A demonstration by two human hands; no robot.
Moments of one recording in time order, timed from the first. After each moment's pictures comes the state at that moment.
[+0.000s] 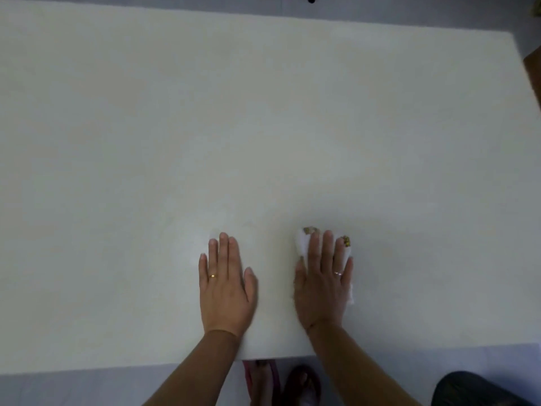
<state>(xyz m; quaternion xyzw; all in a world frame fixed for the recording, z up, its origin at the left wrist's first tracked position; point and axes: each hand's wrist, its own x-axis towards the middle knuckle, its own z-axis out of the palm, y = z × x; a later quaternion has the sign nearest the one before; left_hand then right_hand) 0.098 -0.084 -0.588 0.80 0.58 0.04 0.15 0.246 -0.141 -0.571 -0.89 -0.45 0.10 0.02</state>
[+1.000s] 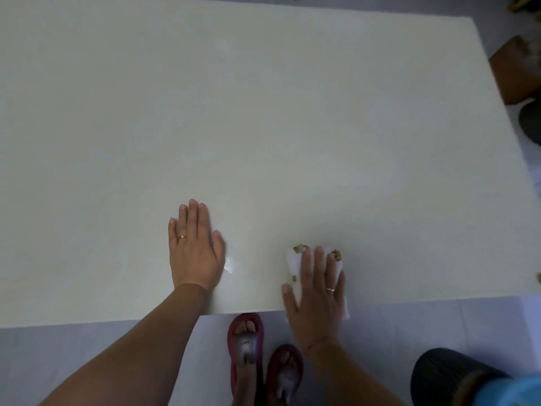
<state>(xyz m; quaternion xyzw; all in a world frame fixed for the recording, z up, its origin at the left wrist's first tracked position) 0.102 -0.089 -0.586 0.80 0.59 0.03 0.09 0.259 -0.254 -0.566 -0.87 -0.48 0.13 0.01</state>
